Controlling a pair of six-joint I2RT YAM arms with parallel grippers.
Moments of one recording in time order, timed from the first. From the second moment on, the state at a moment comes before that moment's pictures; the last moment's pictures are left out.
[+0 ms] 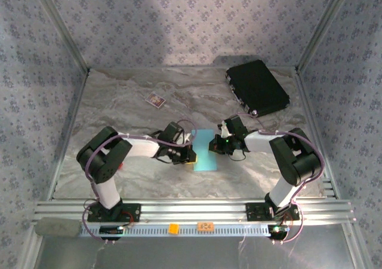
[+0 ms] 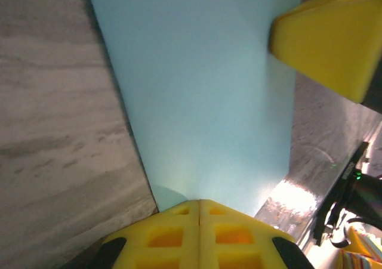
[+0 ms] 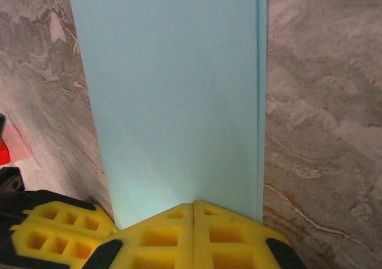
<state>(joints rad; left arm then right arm) -0.75 1.77 0.76 0.02 0.60 -0.77 0.46 1.67 0.69 -0.05 -0.52 0.67</state>
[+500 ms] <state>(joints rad) -0.74 1.75 0.82 -0.01 0.61 -0.76 0.46 1.66 0.69 -0.05 -0.51 0.67</state>
